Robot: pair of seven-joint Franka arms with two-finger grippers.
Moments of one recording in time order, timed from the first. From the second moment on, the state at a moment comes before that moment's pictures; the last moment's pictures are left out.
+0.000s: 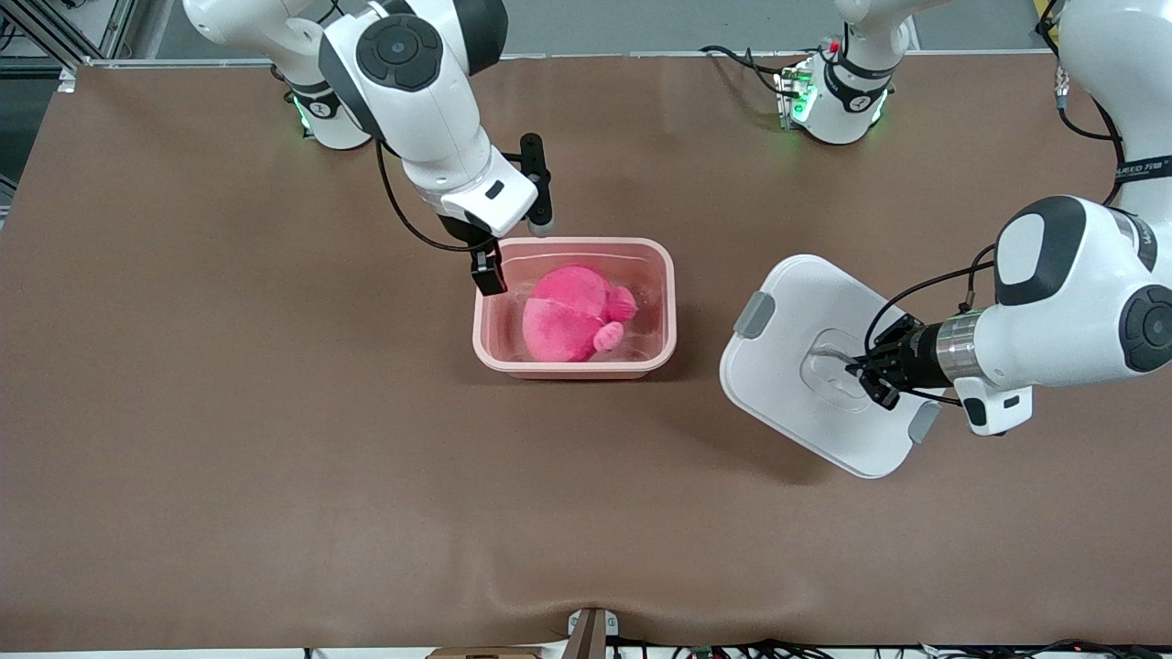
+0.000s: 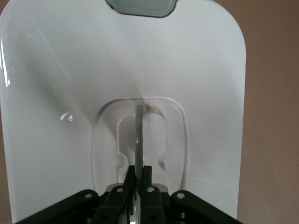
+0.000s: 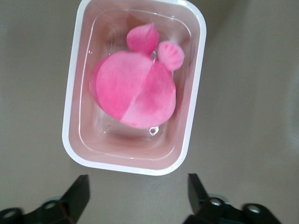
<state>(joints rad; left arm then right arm) 0.33 0.50 -0.60 -1.48 -0.03 1.79 -1.31 0.77 0.23 -0.12 -1.61 0.05 1.91 -1.08</state>
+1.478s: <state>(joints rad) 0.09 0.50 -0.61 -1.48 -0.03 1.94 -1.65 0.43 0.15 -0.14 -1.60 0.04 1.70 -0.37</state>
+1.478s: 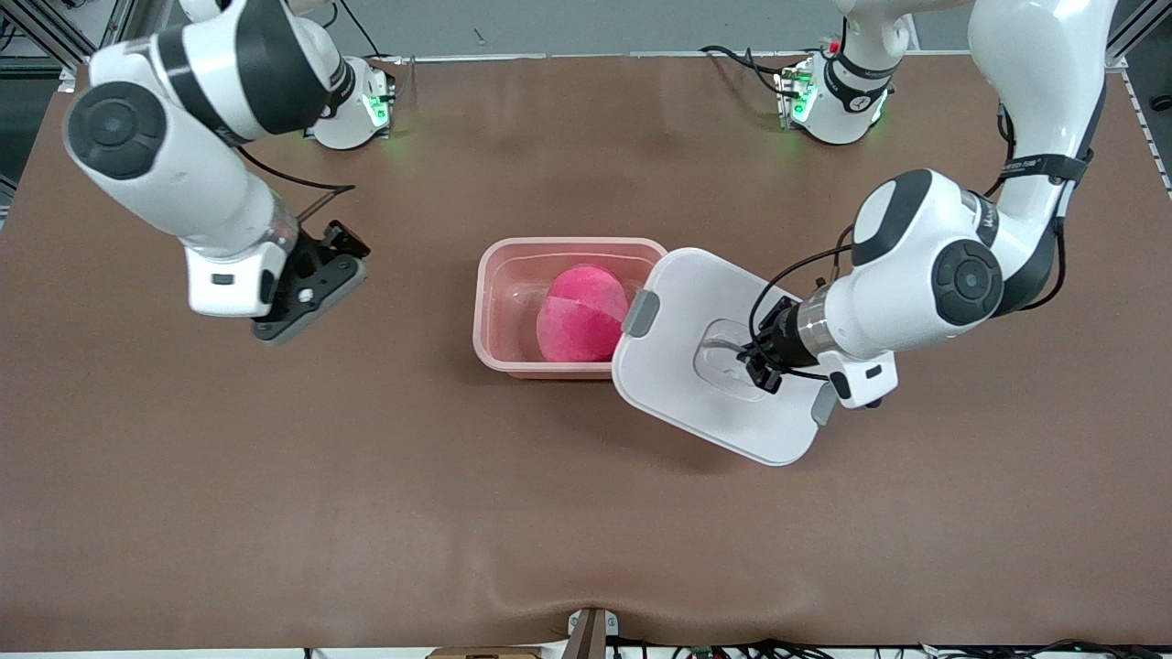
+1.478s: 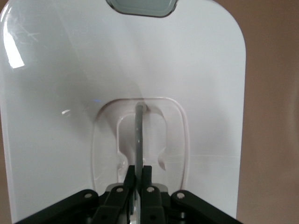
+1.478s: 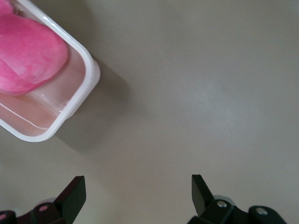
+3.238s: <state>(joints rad) -0.40 0.57 -0.64 -1.55 0.67 2.13 -2.76 -0.07 -0.02 -0.05 -1.67 0.03 1.66 -0.04</state>
